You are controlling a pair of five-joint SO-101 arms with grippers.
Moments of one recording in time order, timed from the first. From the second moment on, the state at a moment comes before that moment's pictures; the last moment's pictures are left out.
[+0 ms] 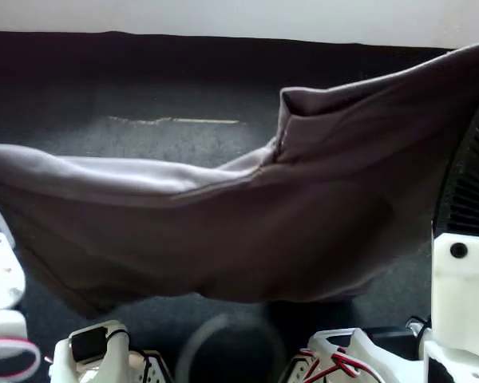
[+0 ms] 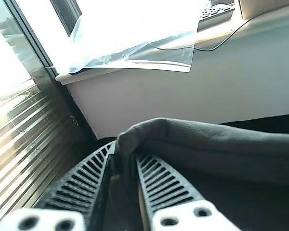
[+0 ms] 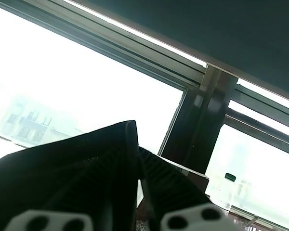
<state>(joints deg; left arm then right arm) -24.7 -49.3 -37.2 97.1 -22.4 -10.3 -15.7 -96.3 84.6 26.9</state>
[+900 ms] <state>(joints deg) -24.6 -59.9 -22.2 99.0 -17.5 -10.4 -23.1 -94.3 90.9 27.0</state>
